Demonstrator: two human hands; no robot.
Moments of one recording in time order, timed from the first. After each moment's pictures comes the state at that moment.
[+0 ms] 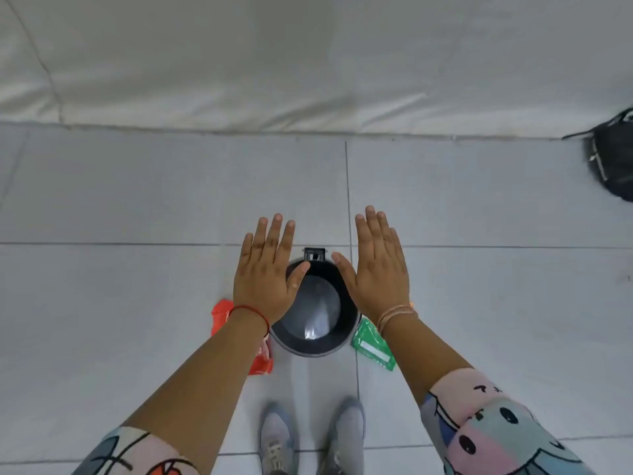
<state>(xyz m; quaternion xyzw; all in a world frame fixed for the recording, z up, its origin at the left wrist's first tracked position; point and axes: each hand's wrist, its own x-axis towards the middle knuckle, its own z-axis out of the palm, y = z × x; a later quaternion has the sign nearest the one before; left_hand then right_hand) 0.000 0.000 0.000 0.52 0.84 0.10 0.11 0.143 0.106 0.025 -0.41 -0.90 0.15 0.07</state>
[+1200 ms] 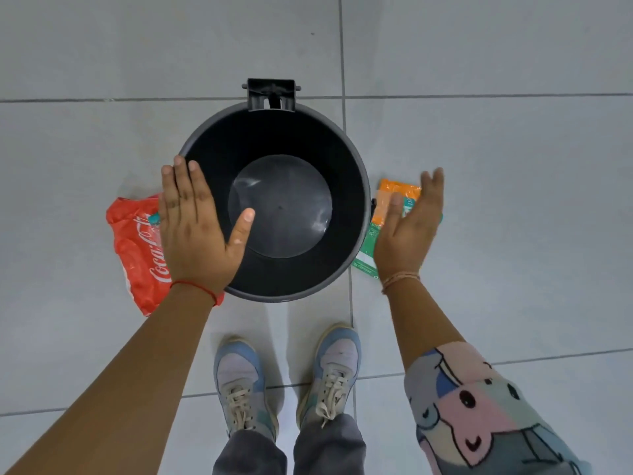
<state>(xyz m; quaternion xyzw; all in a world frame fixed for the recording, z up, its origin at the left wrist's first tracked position) 0.056 -0.036 -0.275 0.42 0.89 0.08 0.13 0.245 0.092 -0.299 -0.65 -0.65 0.28 0.25</state>
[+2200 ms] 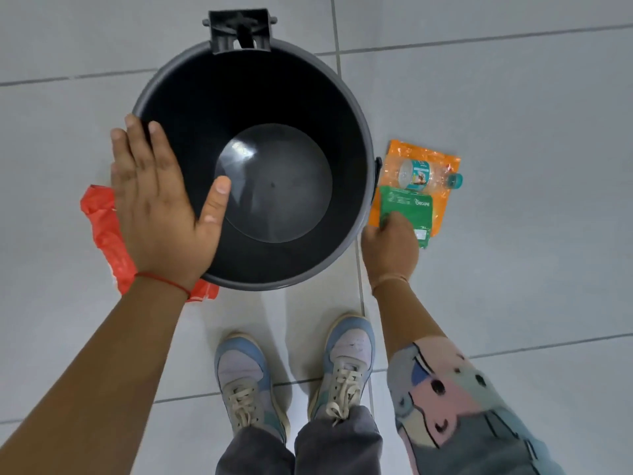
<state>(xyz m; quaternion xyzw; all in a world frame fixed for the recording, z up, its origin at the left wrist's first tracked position) 0.060 -0.037 -0.283 0.44 0.89 0.12 0.07 0.274 0.051 -0.366 -0.74 -0.62 0.26 -0.02</state>
